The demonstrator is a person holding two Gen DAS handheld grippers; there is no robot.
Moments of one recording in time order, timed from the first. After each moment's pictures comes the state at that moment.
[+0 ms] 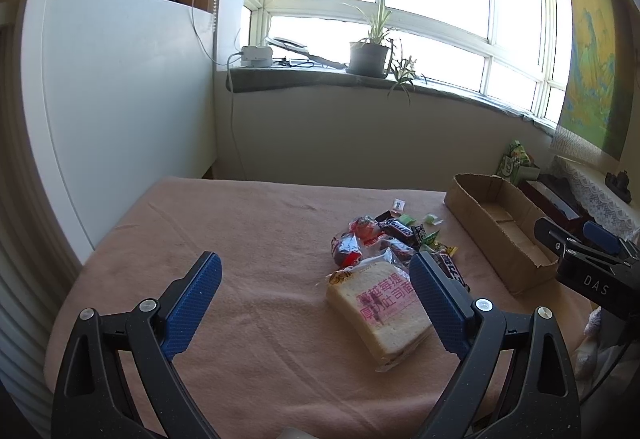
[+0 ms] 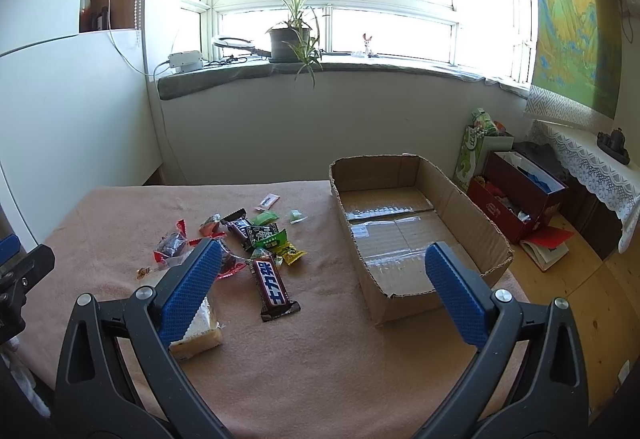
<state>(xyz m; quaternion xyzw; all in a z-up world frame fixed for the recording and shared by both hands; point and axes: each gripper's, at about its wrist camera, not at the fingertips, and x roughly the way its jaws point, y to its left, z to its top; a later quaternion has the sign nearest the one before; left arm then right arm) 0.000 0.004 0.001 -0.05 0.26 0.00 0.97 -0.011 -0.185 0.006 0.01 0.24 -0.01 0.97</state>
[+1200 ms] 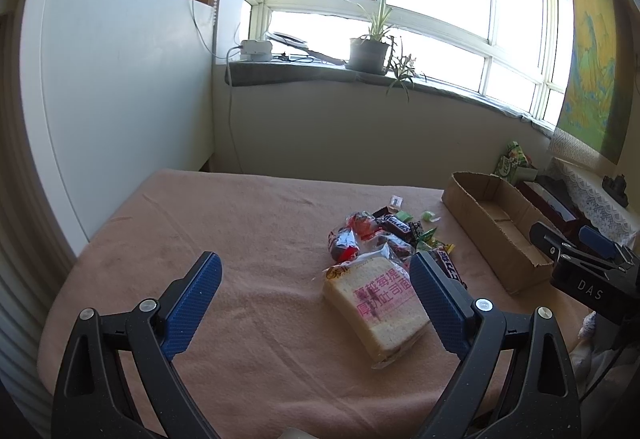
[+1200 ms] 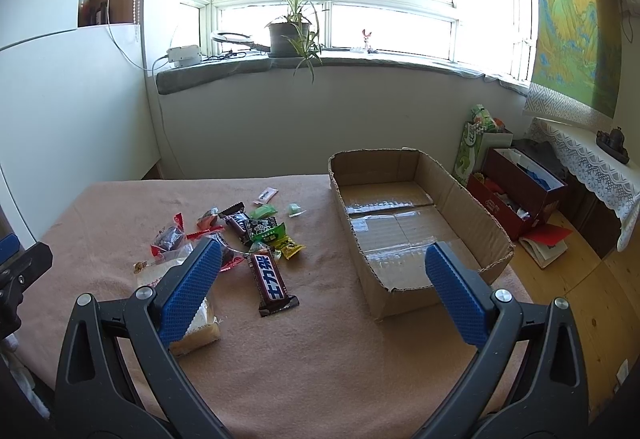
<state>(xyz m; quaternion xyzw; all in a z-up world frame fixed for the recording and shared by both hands) -0.002 0.007 -0.004 -0.06 0.26 0.00 0.96 -0.013 -0.184 0.004 0.01 0.25 -0.01 0.97</state>
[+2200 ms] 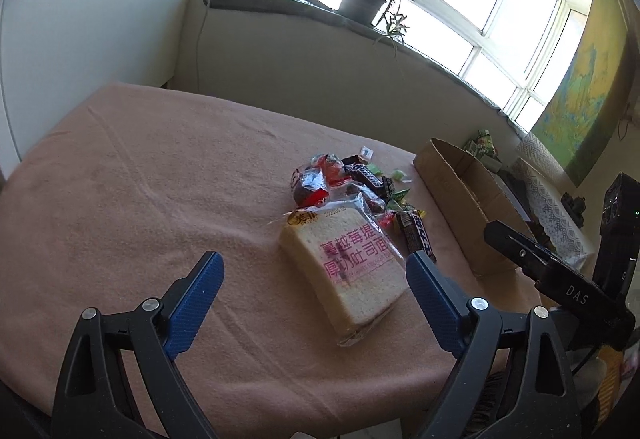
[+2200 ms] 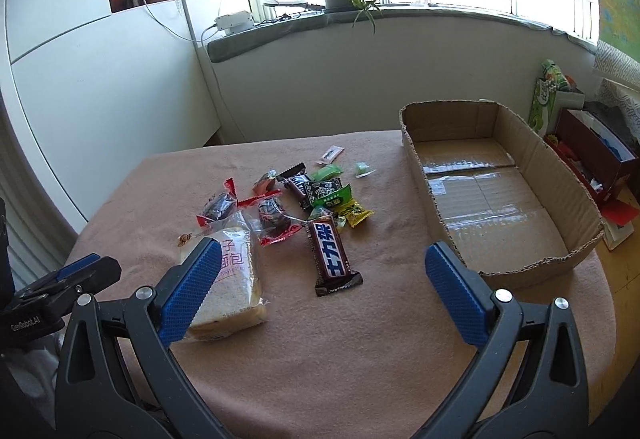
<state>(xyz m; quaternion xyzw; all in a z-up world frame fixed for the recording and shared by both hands) 0.030 0.022 -0.051 -0.17 0.36 -0.10 0.91 0.024 -0.185 -0.035 0.06 0.32 0.14 0.94</state>
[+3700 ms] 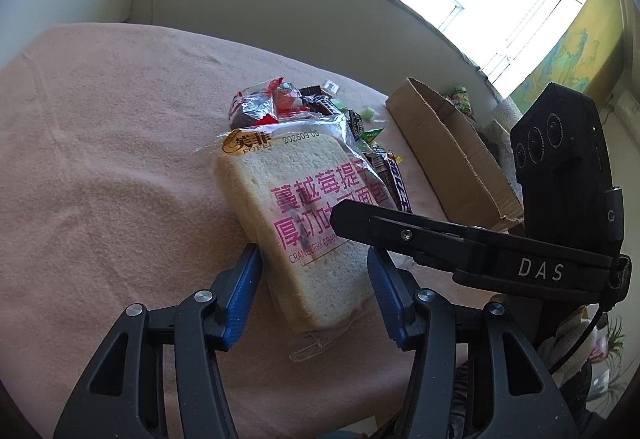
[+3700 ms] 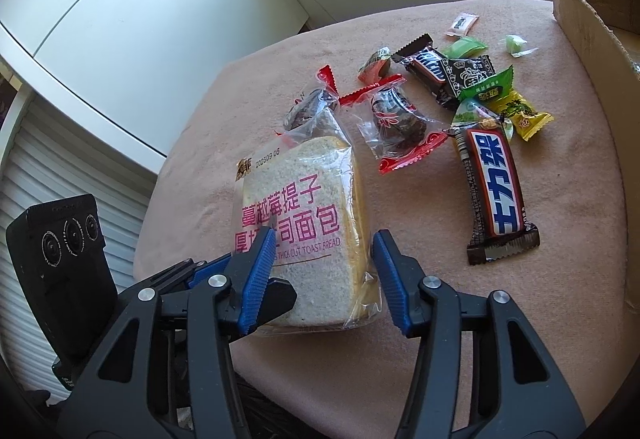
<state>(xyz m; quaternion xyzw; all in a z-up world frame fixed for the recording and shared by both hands) 0.063 -0.015 -0.091 -0.18 0.43 -0.17 0.87 0.097 -0.106 -0.091 0.12 0.50 0.33 0.79</state>
